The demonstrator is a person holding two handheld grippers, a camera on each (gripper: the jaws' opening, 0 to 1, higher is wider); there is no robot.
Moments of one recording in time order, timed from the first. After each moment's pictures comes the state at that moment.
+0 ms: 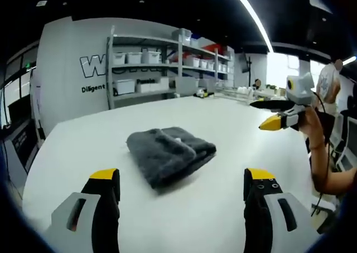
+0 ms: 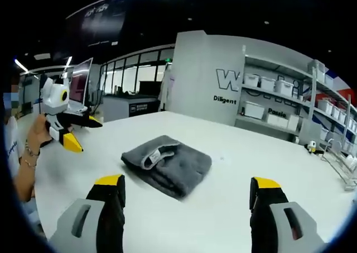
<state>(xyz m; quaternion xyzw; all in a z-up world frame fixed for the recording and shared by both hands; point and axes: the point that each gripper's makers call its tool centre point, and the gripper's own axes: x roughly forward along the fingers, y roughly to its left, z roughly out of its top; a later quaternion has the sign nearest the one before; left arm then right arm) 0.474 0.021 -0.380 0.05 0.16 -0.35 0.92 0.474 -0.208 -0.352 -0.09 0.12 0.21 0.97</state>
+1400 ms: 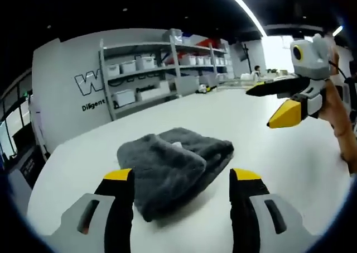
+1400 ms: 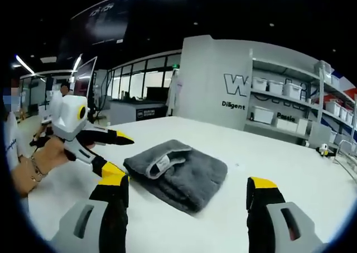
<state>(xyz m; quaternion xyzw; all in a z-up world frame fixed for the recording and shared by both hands) 0.536 -0.045 -0.416 0.15 0.11 -0.33 0.92 0.501 -0.174 -0.376 -0.08 0.10 0.25 0.96</state>
